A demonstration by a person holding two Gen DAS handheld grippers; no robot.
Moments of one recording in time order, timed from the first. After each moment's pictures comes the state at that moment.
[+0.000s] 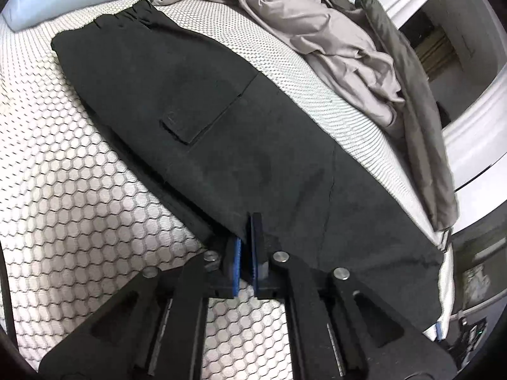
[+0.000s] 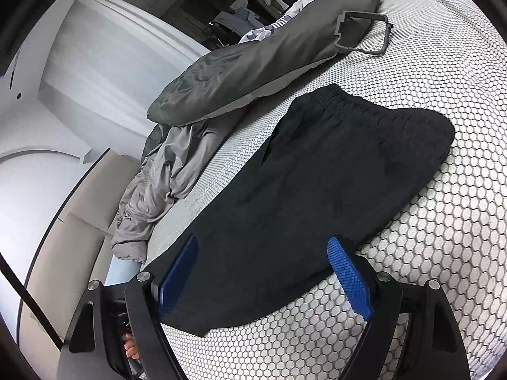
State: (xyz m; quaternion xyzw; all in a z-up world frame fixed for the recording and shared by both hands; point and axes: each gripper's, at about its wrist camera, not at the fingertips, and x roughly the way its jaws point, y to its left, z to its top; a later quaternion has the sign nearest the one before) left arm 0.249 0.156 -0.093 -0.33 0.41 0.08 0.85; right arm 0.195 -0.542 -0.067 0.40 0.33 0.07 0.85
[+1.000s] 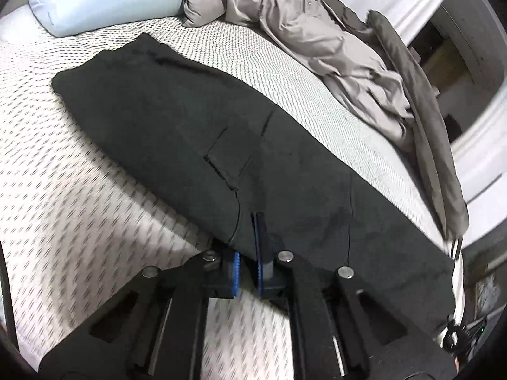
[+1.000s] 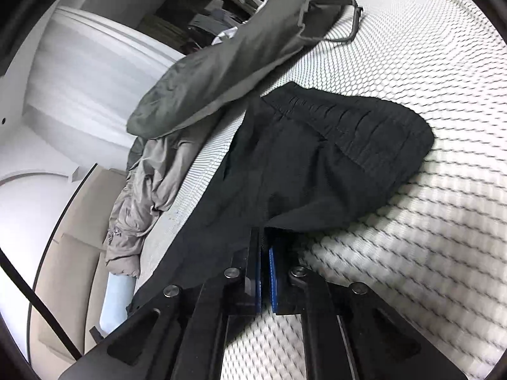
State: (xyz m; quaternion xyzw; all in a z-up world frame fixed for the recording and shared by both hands) left arm 0.203 0.167 -0.080 -0.31 0.38 0.12 0.86; right arm 0.198 -0.585 -0.097 0.44 0.35 0.05 0.83
